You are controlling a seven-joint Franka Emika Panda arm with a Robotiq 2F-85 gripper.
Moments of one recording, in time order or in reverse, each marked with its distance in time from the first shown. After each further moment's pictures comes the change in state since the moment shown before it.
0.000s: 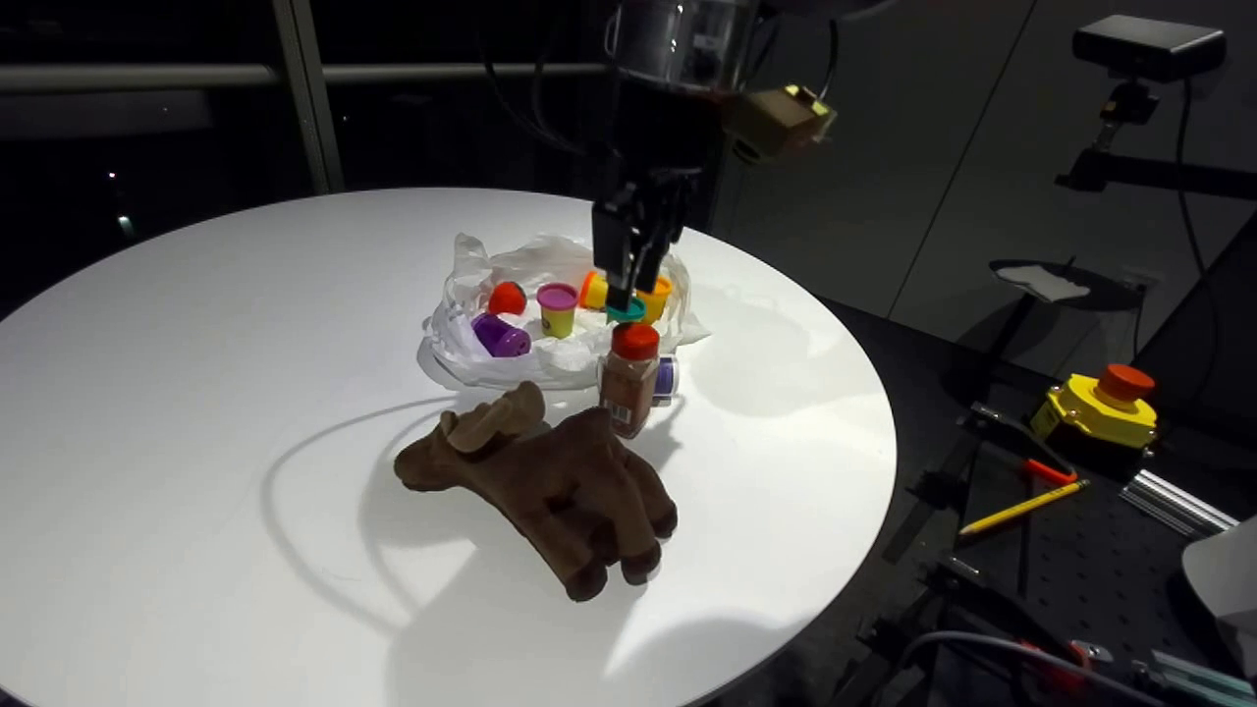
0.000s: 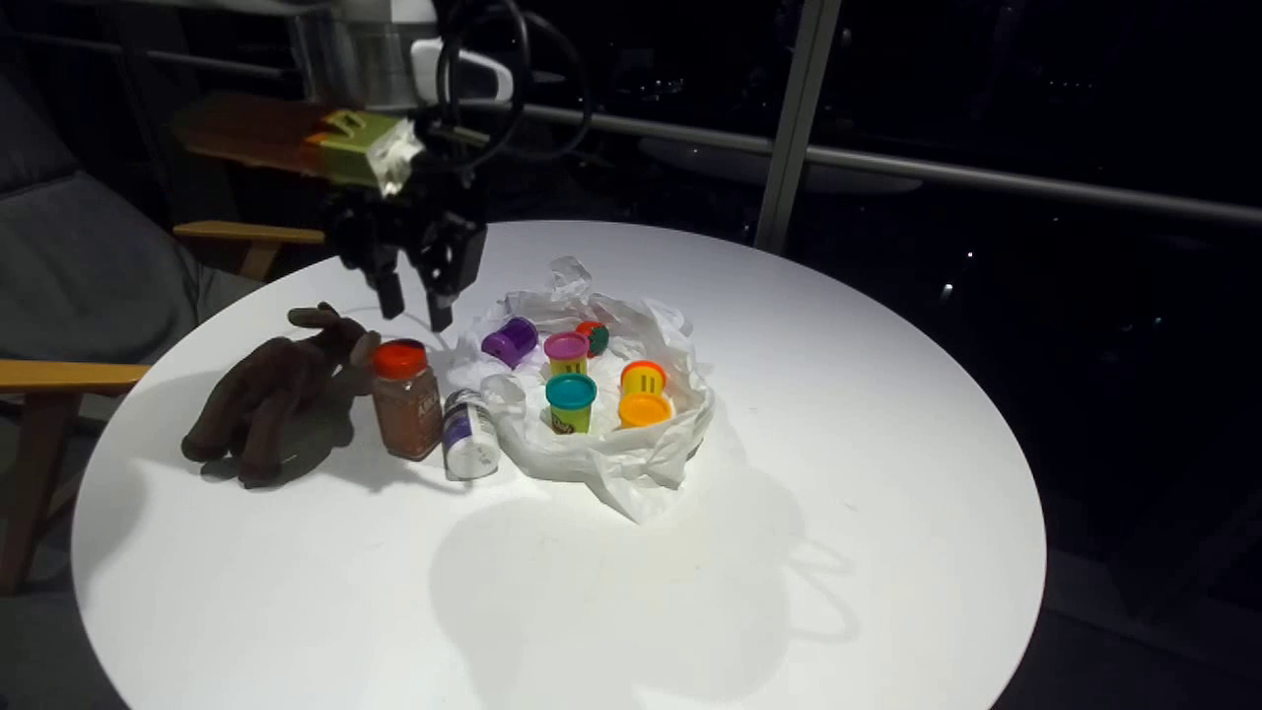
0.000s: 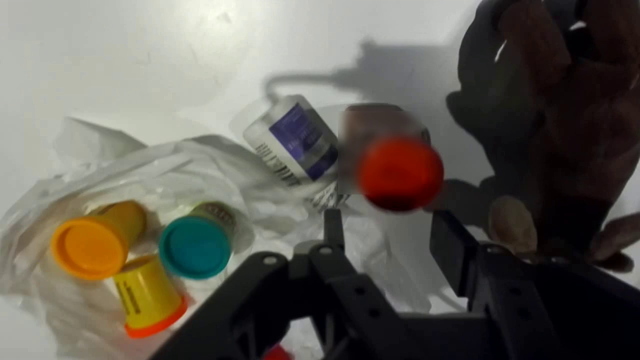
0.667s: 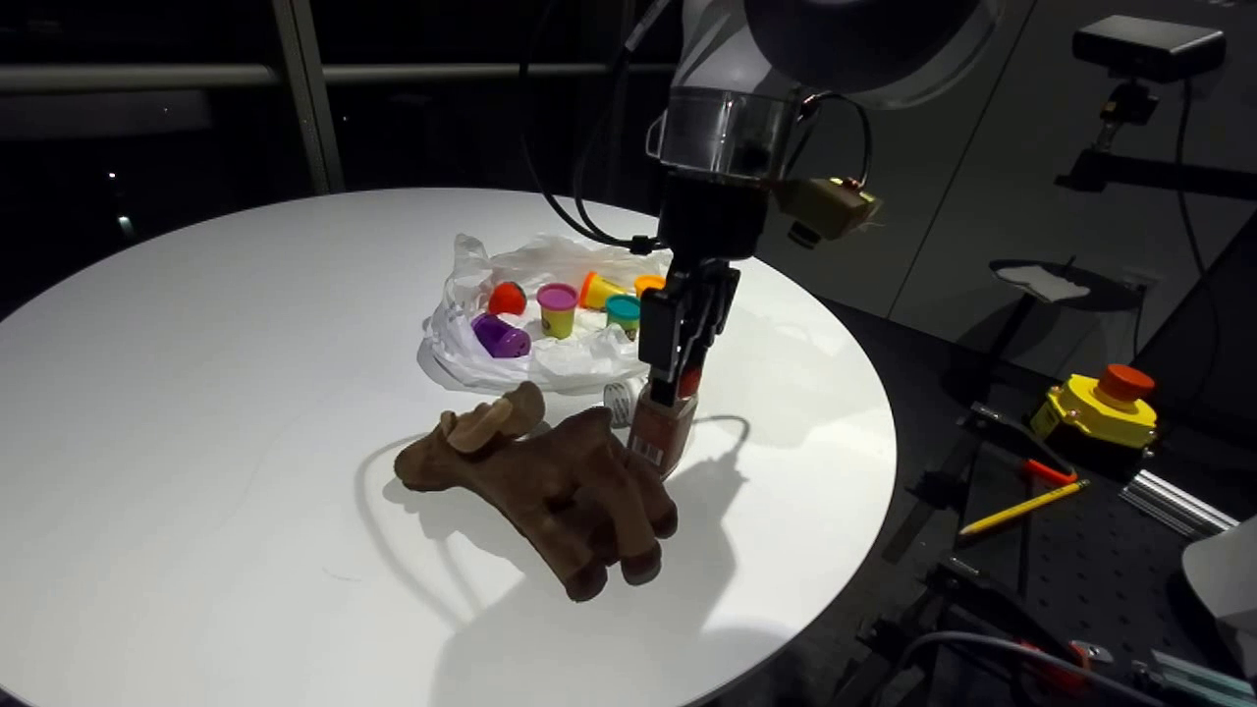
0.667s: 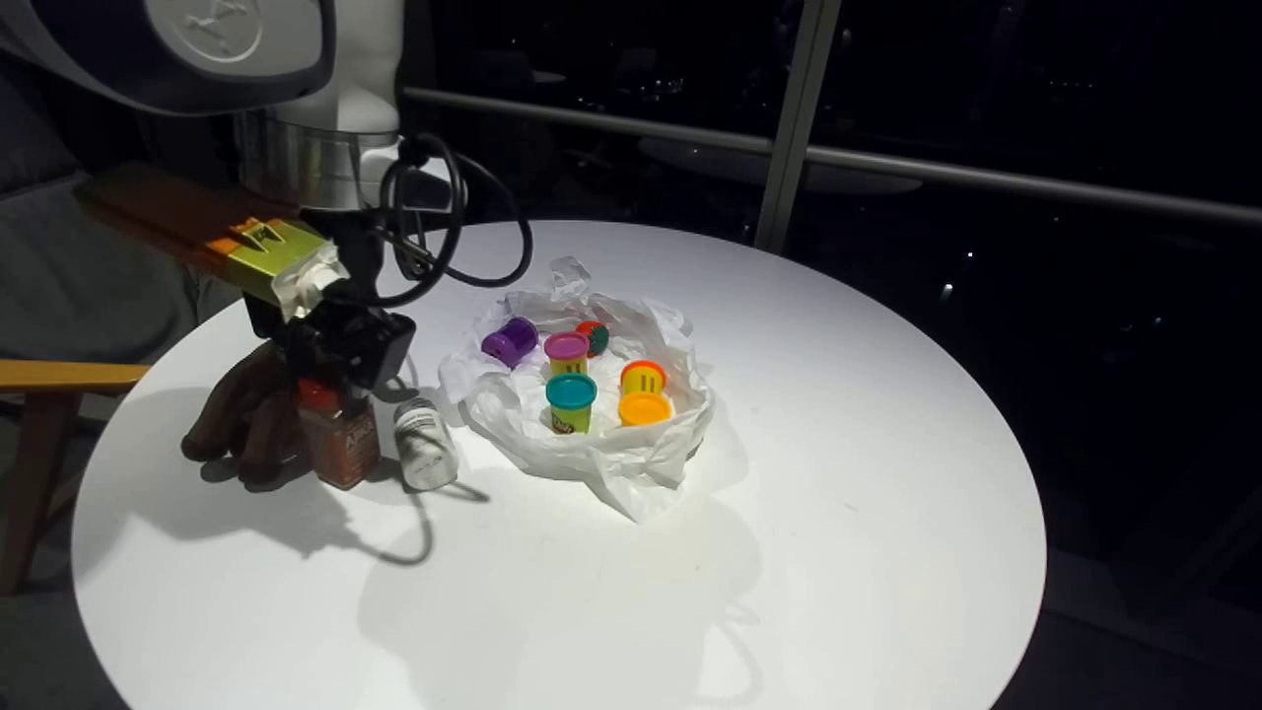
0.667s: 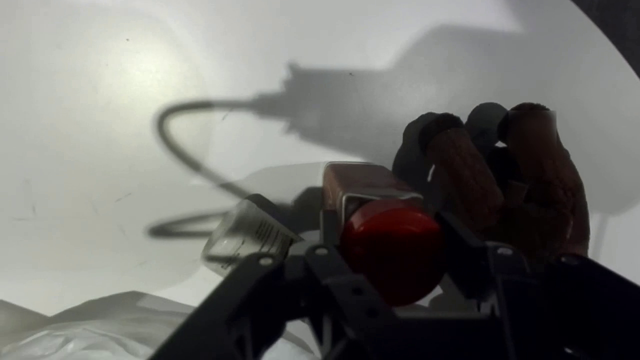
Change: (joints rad) arm -0.023 0.018 0.065 -0.140 0.307 0.041 -0.190
